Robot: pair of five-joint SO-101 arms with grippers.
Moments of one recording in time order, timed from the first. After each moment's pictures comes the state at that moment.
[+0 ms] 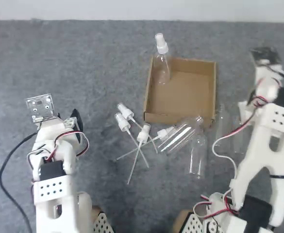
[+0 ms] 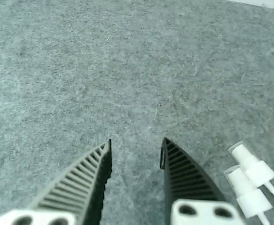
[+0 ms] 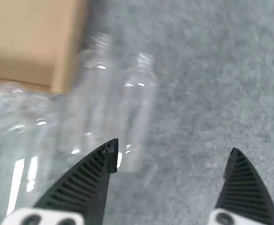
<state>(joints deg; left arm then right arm) -19.3 -63.8 81.1 32.9 6.9 19.1 -17.4 12.1 84.3 24.6</state>
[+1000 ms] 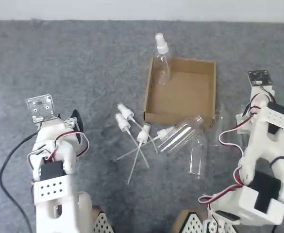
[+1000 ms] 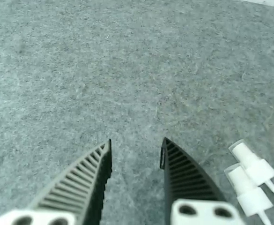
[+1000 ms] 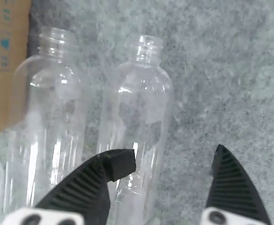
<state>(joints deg) -19.3 -63.7 81.5 32.9 6.9 22.3 0.5 29.1 55.1 26.2</state>
